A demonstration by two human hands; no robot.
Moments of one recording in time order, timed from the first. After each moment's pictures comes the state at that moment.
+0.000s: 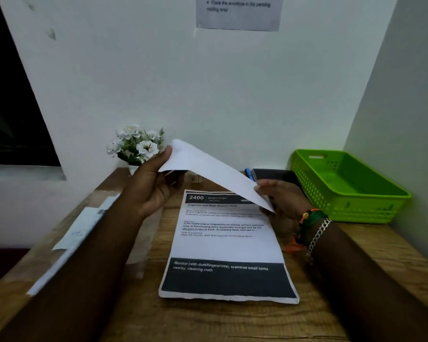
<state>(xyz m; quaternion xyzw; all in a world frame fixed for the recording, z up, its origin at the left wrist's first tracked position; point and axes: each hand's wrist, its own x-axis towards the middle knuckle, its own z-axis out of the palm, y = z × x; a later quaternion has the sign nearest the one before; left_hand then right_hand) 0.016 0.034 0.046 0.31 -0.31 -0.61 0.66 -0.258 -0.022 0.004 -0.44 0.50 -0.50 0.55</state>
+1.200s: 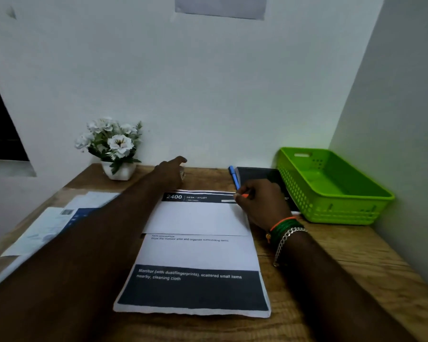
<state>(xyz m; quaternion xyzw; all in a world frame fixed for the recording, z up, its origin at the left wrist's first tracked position) 0.001 -0.132 -0.022 0.69 -0.69 -0.08 0.20 -0.273 -0.040 -0.019 -0.72 0.57 -0.37 0.11</state>
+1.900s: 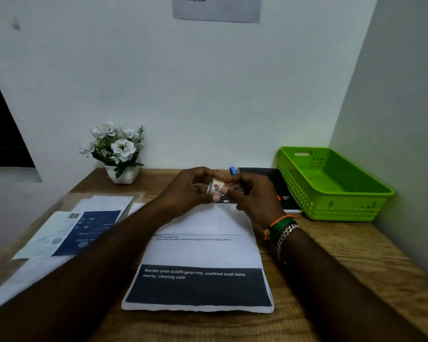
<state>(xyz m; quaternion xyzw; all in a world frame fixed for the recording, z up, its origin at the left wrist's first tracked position) -0.053 -0.031 -0.007 0.42 -0.67 -0.41 0.45 -0.251 -0.029 -0.011 -0.68 0.42 -0.51 0.32</state>
